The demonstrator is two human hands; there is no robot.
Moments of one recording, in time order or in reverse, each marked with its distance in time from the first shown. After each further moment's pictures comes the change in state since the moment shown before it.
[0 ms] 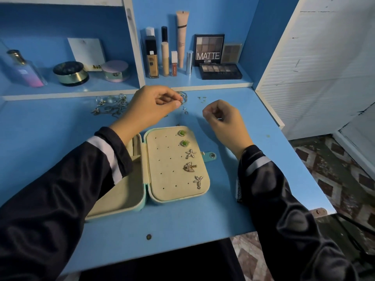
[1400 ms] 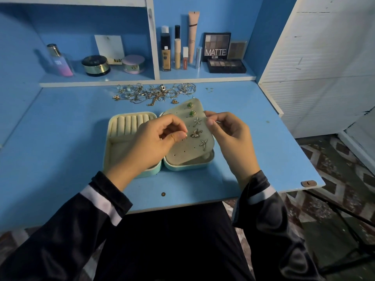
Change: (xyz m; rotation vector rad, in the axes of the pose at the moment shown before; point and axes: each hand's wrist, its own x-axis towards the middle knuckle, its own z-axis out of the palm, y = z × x) left_hand -0.139 0.042 -0.001 -0.108 -0.049 -0.011; right_hand -0.106 -0.049 0.006 0.428 0.040 0.101
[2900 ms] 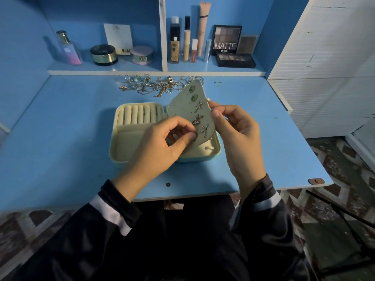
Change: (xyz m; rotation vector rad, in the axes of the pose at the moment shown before) left_hand -0.030 0.001 0.017 -0.025 0.145 0.057; right_hand -0.019 -0.012 0.014 0.222 -0.015 -0.017
